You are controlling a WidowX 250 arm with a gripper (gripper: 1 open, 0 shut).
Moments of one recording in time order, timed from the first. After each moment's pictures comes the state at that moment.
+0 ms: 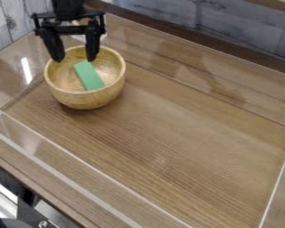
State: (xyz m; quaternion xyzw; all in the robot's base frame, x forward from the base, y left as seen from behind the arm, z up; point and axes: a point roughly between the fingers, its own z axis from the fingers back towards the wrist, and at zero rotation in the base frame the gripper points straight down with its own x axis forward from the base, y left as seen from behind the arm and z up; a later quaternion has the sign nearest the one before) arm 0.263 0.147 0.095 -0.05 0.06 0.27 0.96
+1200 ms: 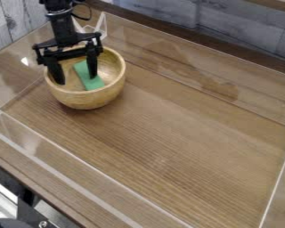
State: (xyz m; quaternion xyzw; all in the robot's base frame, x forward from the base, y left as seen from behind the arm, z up) arm 0.276 0.163 0.053 -0.07 0.06 0.40 0.91
